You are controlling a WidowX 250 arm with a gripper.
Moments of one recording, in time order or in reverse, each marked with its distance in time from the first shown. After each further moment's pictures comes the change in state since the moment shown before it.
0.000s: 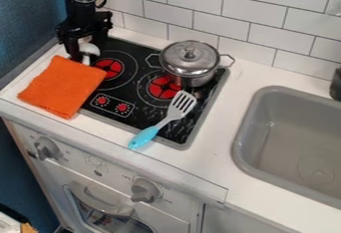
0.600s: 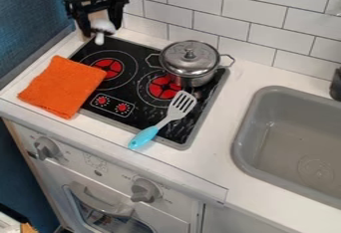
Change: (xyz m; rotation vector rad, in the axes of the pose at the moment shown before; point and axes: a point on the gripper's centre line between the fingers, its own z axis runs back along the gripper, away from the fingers) arm -0.021 -0.015 0.067 -0.094 -0.031 -0.186
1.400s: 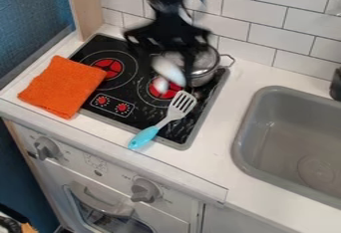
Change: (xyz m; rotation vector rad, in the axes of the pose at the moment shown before) arm -0.180 -0.037 0.047 -0.109 0.006 -0.536
